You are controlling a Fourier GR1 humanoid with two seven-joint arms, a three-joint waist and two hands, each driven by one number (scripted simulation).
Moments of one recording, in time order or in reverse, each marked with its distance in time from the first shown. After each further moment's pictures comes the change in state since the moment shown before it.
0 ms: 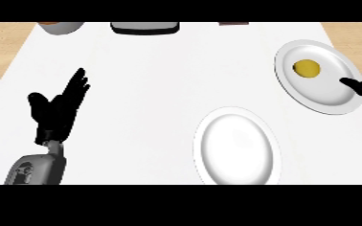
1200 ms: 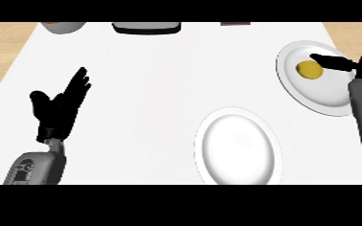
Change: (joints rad) left arm -0.016 0.027 -0.027 0.034 0.031 0.011 -0.018; right arm -0.270 0.040 0.058 0.224 0.519 -0.400 0.064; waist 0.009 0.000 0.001
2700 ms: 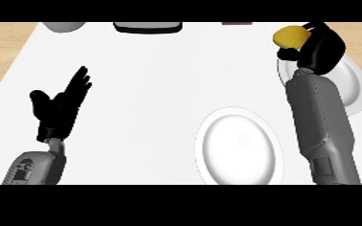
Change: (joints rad) left arm -0.002 0.020 -0.030 -0.009 0.024 0.021 0.002; right arm 0.025 0.283 0.277 -0.365 0.580 -0.096 0.806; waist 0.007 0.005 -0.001
